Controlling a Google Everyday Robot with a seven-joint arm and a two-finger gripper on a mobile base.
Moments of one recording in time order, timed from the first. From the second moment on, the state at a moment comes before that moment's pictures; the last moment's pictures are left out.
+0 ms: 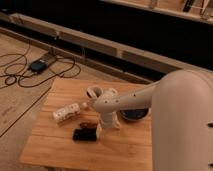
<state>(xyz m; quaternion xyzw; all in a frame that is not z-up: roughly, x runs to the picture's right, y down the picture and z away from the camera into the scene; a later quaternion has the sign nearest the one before) 0.017 0.254 0.820 -0.32 0.24 0.50 0.77</state>
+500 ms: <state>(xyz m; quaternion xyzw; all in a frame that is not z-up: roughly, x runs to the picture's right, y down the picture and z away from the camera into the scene) -0.019 0.249 0.817 -0.30 0.24 0.53 0.76</state>
